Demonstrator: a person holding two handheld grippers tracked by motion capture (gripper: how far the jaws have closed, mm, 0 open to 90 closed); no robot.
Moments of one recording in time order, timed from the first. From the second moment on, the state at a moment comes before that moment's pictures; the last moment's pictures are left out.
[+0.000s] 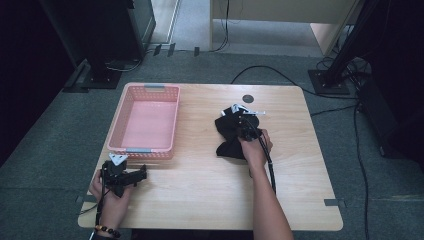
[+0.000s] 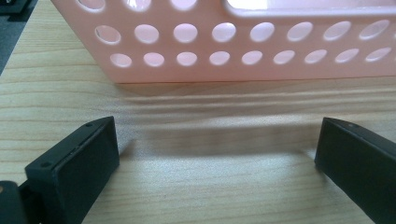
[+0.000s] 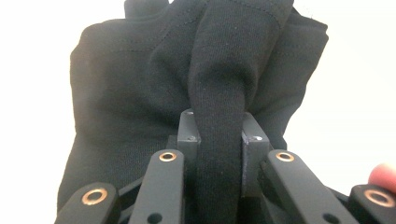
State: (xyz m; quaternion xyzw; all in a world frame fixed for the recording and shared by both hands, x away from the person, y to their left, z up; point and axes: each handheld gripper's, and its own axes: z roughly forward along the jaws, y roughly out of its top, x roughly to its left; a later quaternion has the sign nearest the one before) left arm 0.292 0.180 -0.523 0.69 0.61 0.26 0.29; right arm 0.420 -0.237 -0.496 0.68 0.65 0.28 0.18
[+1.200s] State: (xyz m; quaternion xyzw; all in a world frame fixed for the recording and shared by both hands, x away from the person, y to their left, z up) left arm 0.292 0.180 -0.523 0.69 0.61 0.26 0.29; right arm 0.419 -0.186 -0.402 0.64 0.66 0.36 0.16
